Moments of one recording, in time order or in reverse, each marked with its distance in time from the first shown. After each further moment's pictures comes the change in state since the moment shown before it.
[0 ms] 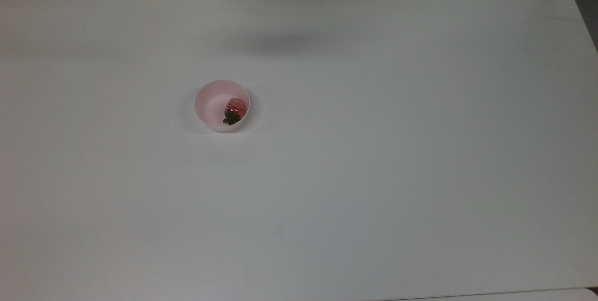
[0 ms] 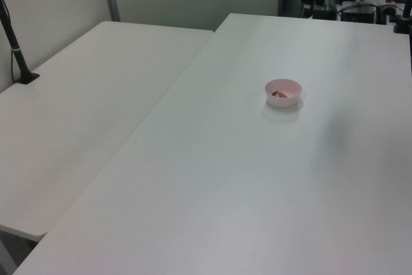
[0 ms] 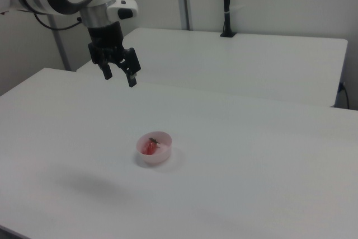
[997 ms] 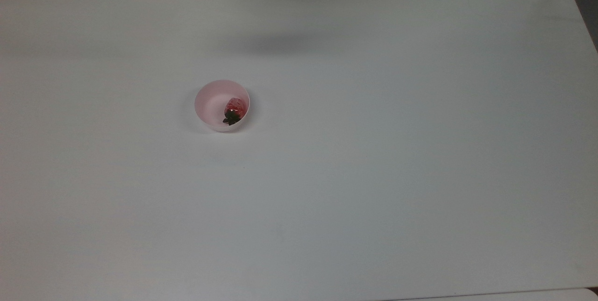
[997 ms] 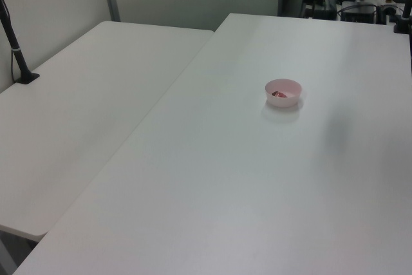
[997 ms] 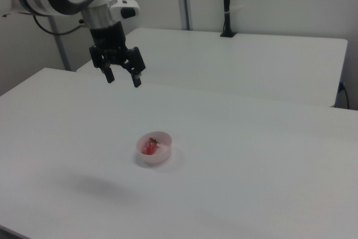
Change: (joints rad) arm -0.007 0.002 0.004 -0.003 -0.041 0.000 -0.104
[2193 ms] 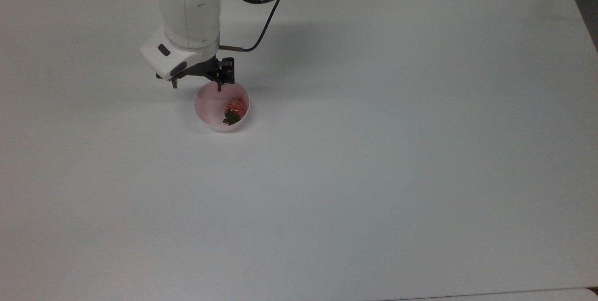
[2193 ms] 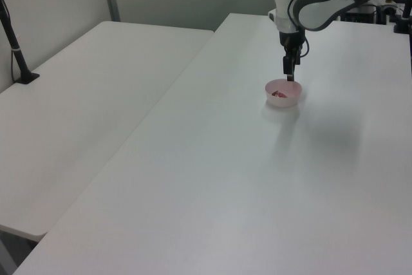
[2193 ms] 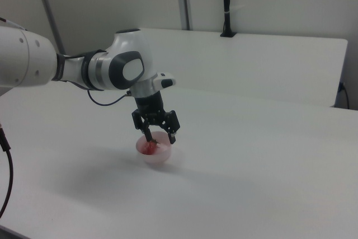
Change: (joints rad) arm -0.038 0.335 0.007 -0.131 -0.105 0.375 -0.012
